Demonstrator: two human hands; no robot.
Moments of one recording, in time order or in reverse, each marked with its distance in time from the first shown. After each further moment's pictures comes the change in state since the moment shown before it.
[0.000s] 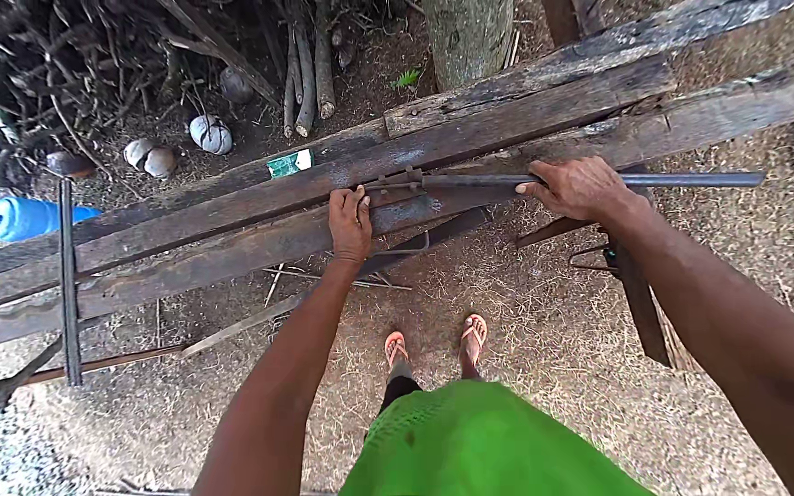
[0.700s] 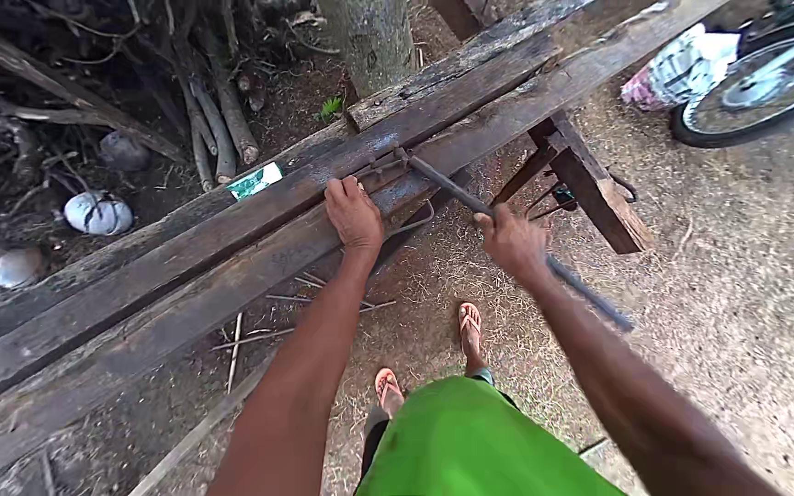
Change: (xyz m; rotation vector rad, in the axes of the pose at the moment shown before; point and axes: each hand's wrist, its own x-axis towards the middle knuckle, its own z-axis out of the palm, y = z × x) left_hand 0.007 0.016 -0.010 0.107 -0.140 -0.070; right_hand -0.071 -0.270 0.061 0.269 0.212 0.965
